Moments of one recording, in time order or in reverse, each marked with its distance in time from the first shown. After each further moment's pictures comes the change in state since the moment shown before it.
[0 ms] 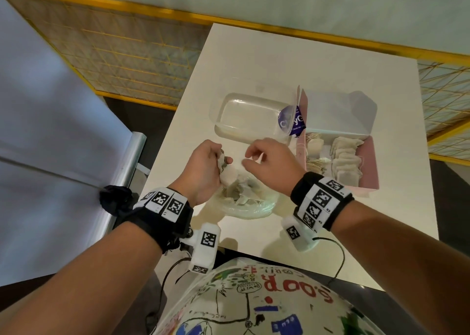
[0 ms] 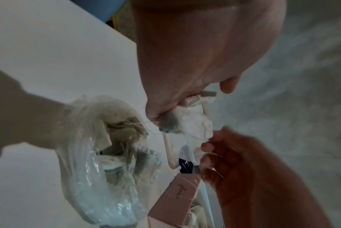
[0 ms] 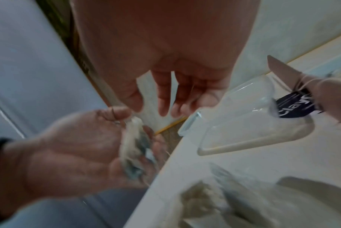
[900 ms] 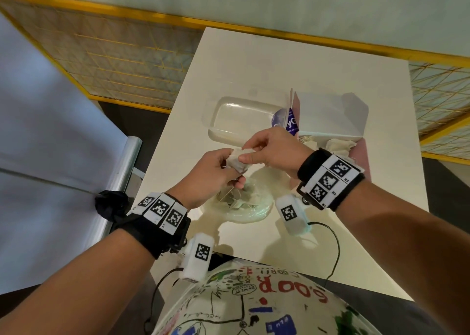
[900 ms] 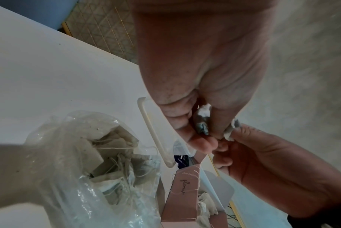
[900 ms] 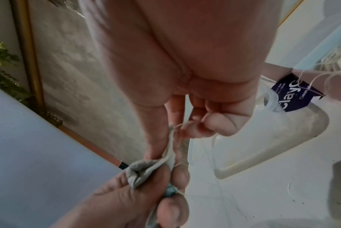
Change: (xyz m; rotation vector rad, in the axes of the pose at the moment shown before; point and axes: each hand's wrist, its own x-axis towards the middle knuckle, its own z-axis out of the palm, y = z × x) left_hand -0.005 -0.004 0.014 0.751 -0.177 0.281; right_hand 0.028 -0.007 -0.043 0.318 -0.178 0.185
